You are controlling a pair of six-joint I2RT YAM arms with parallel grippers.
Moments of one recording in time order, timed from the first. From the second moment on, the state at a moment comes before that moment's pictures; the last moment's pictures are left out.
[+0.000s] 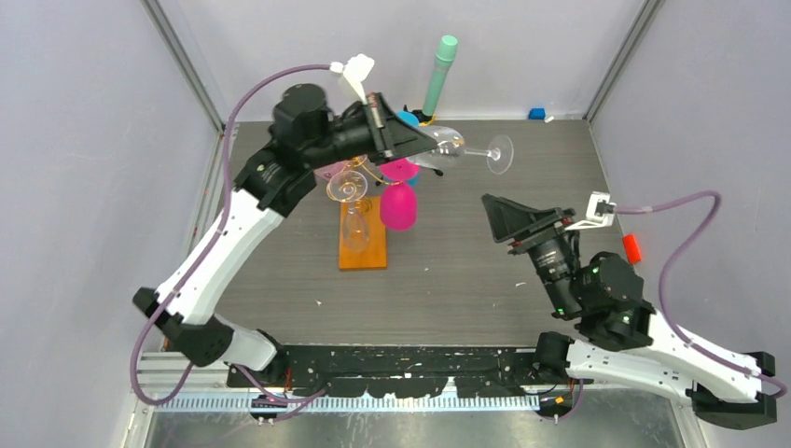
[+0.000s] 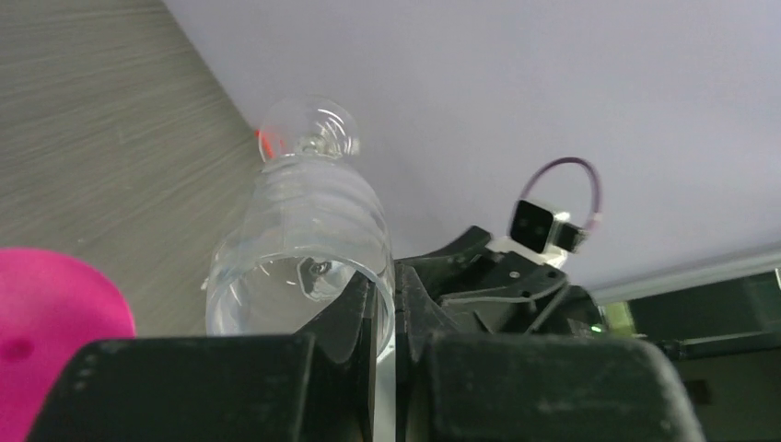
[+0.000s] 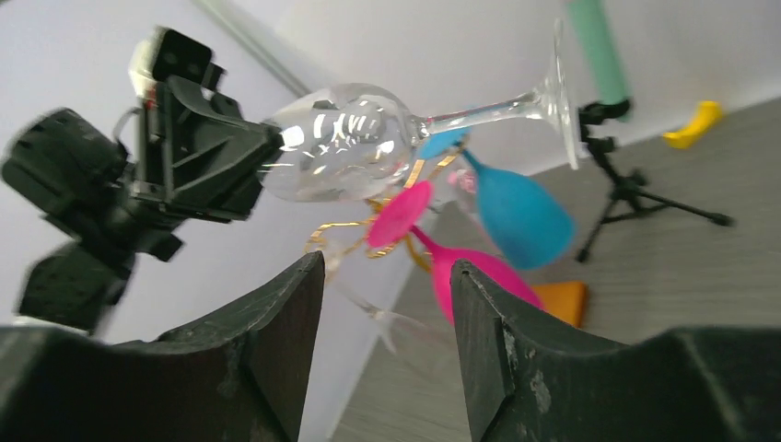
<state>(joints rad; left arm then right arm) -0.63 1.37 1.70 -0.32 0.53 -0.95 1.16 0.59 0.80 0.17 0.74 0.57</state>
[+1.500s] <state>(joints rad) -1.02 2.29 2.45 -1.10 -0.16 -0.38 1.16 0.62 0.99 -1.21 1.17 1.17</state>
